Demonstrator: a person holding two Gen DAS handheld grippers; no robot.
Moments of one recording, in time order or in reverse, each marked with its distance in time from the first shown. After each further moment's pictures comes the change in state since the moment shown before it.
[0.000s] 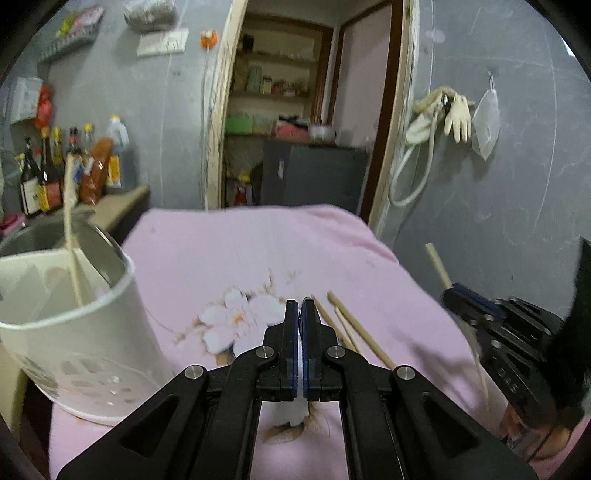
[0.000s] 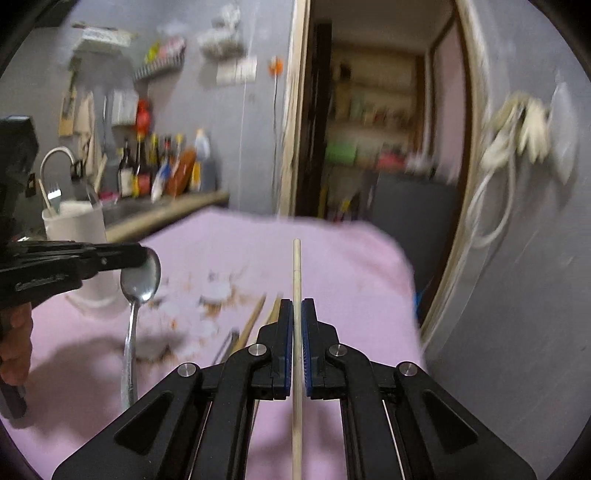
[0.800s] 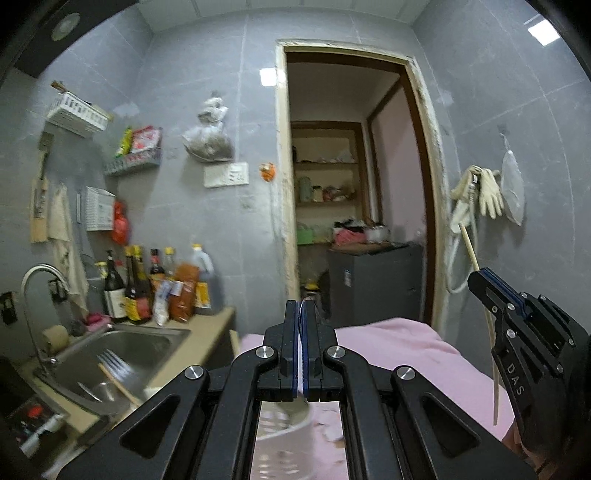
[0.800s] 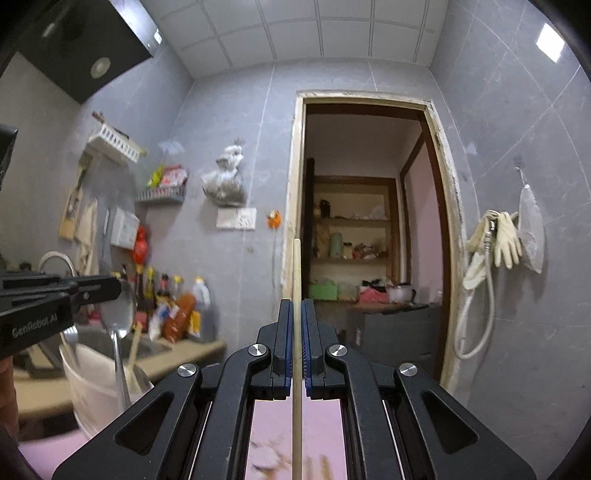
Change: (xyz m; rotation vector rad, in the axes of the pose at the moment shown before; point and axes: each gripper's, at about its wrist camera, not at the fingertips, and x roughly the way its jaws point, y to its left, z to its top) left arm -0.119 0.031 0.031 0.116 -0.410 0.277; right arm -0.039 0.082 0.073 0.050 -0.536 -0.081
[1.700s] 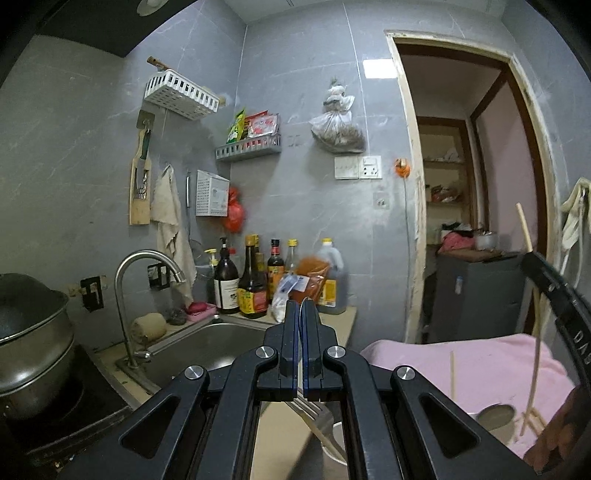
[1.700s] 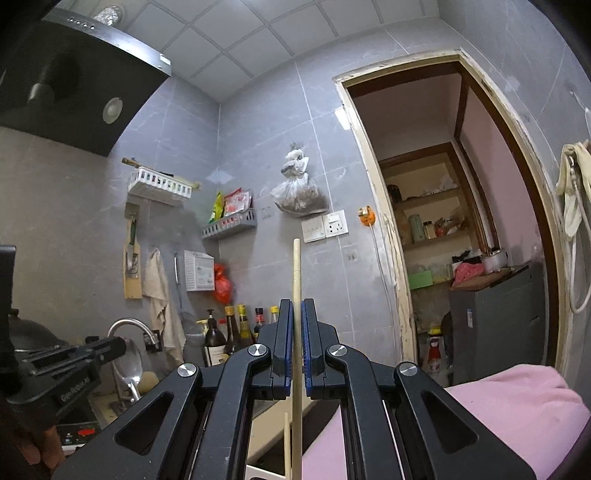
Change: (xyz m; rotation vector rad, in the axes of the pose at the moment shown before) left arm 0.016 0.145 -0.012 -0.075 0.031 0.401; right arm 0.088 0.100 0.019 0.264 -0.010 0.295
